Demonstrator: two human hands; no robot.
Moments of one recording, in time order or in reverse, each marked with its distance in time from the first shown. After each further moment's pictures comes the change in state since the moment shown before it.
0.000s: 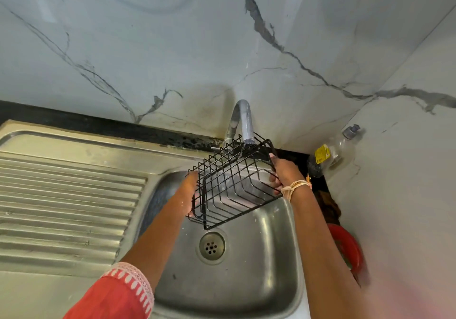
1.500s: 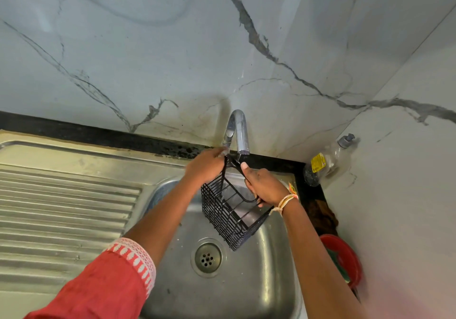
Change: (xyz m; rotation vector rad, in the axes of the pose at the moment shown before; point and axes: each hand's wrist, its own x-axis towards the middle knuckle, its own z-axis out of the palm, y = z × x) left_hand 0.006 0.072 0.048 0.762 -0.119 0.687; right_hand -0.014 0.003 0.015 -0.521 -0.239 -0.575
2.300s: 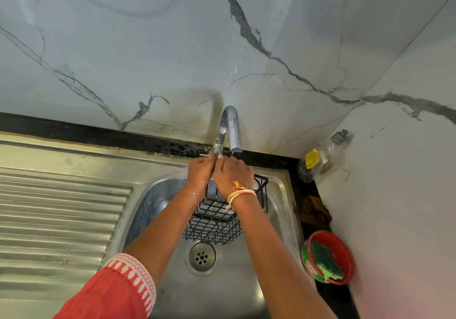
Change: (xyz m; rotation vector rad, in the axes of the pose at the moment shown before) left_hand -0.014 0.000 0.029 -0.748 0.278 -0.254; right_hand 0.031 -0.025 0.057 -0.518 0.319 -0.042
